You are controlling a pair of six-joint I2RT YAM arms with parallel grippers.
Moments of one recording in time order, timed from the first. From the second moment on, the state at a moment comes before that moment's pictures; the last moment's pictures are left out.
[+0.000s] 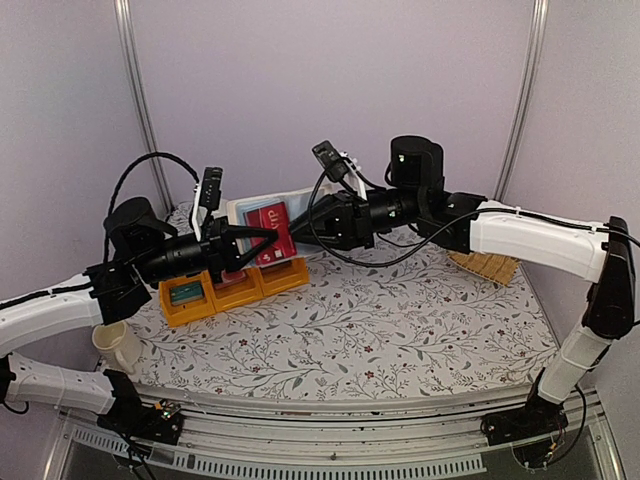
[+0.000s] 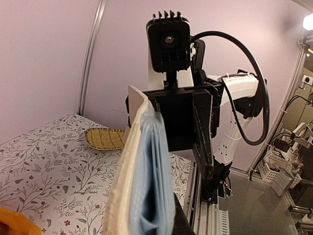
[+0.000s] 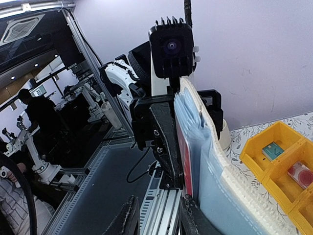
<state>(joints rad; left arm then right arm) -0.79 1.02 0.73 0.39 0.48 -0.33 0.87 1.67 1.43 0.16 -0.97 0.31</state>
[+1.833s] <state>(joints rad) -0.79 1.03 0.72 0.47 0.53 -0.34 0.90 1.67 1.50 -0.01 -0.94 0.17</state>
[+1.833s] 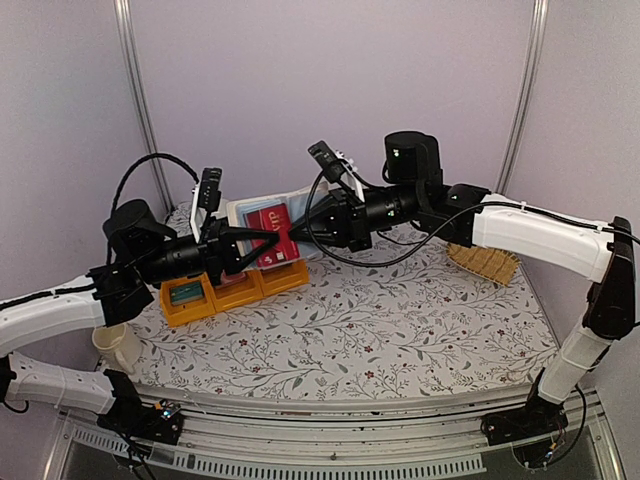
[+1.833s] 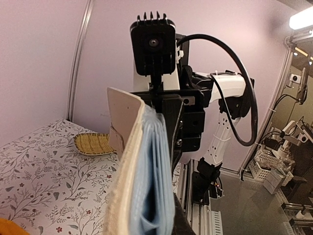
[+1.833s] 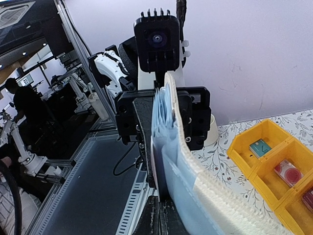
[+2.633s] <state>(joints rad) -0.77 1.33 0.44 1.00 0.49 -0.84 0.77 1.71 1.28 0.00 -0.92 0.48</state>
